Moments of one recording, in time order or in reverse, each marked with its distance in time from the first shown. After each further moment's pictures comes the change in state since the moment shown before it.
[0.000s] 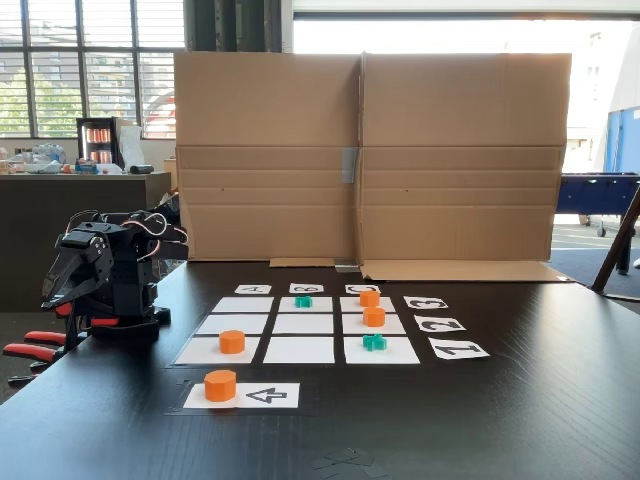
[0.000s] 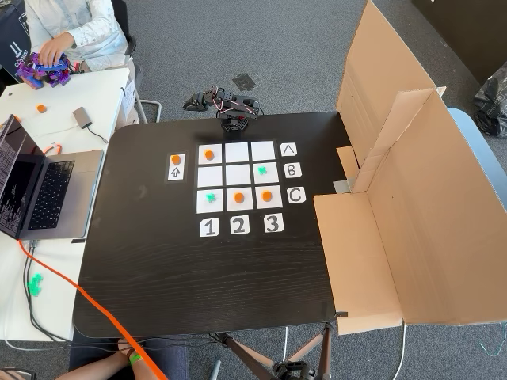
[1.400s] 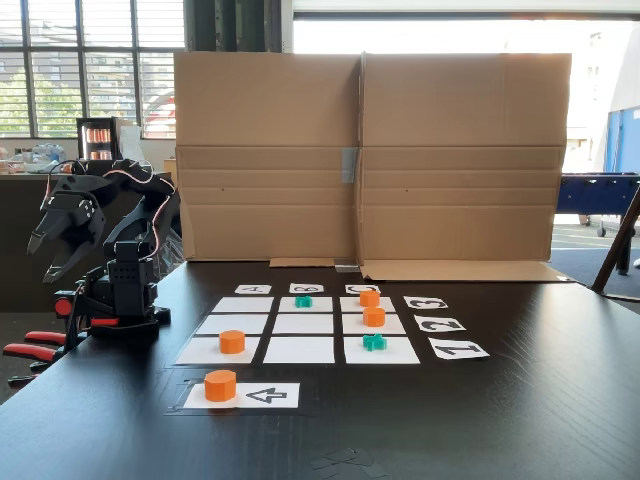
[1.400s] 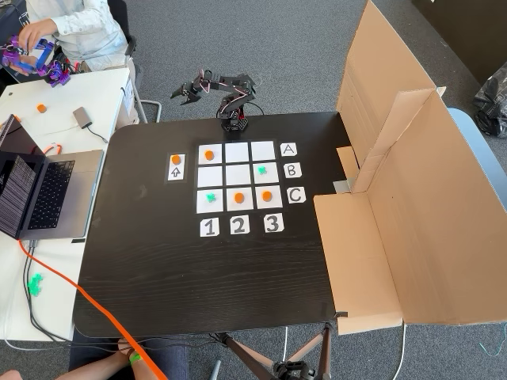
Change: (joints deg) arm -2.7 -48.6 -49.1 21.4 0.0
